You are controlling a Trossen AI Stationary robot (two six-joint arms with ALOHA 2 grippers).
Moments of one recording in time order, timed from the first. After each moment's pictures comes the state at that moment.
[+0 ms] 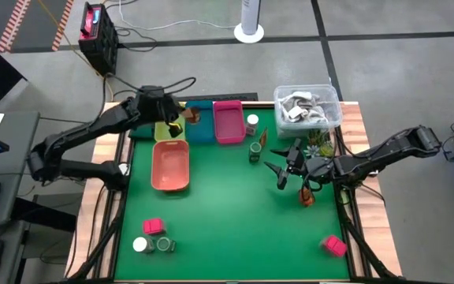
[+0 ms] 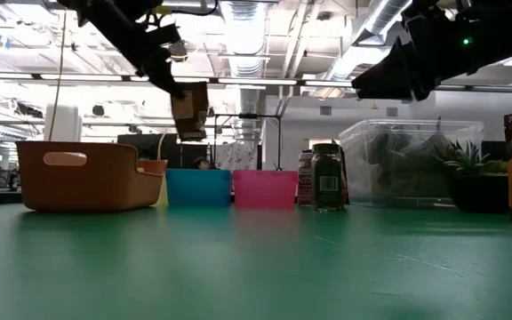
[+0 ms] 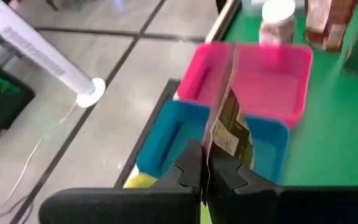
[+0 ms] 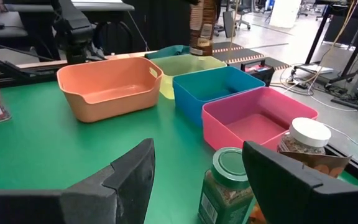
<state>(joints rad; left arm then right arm) 0.63 1.12 0.97 -0.37 -0.09 0.36 0.21 1.00 0.36 0.40 0.67 0.12</state>
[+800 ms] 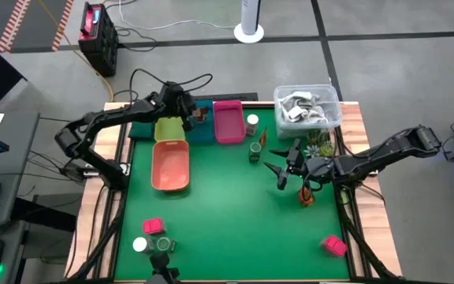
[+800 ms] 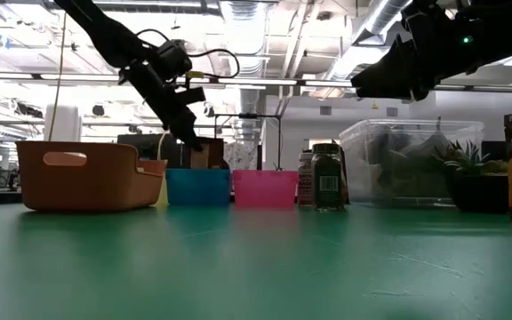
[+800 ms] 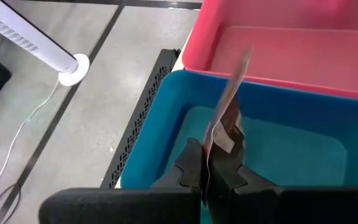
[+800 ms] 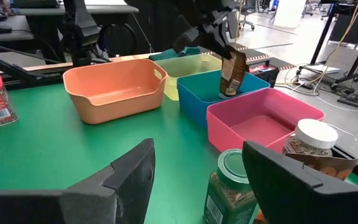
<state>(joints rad) 0.76 1.51 0.97 -0.13 -0.01 0.46 0.21 1.00 0.36 0.40 0.65 0.13</state>
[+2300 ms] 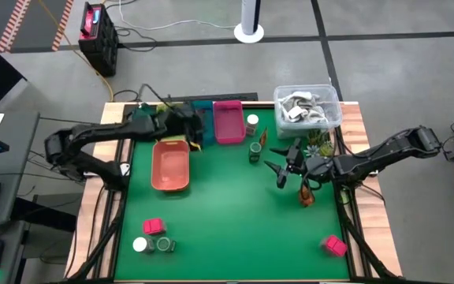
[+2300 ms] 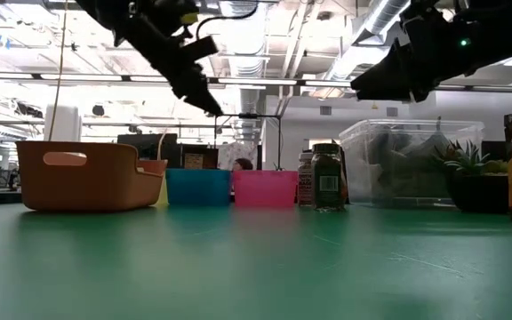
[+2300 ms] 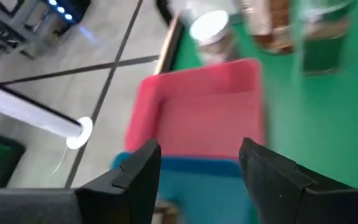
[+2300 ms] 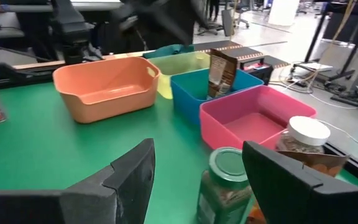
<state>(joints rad) 0.37 1.36 0.98 -0.16 -0.20 0.43 0.19 1.00 0.36 0.39 0.66 0.13</state>
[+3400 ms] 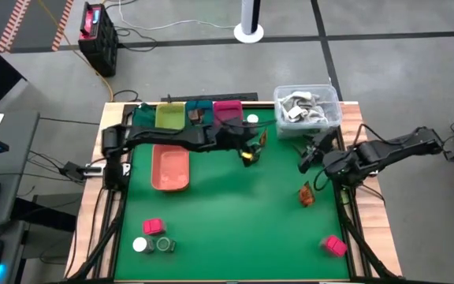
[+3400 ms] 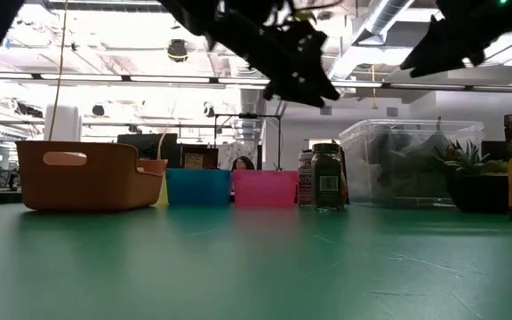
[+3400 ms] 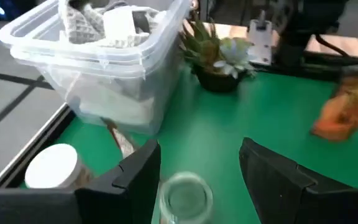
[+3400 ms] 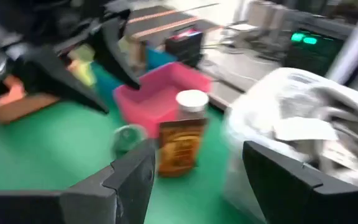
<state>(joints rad) 0.17 1.93 1.51 0.03 -0.16 -0.02 0.29 0.66 0.65 -0.62 0.99 0.51</state>
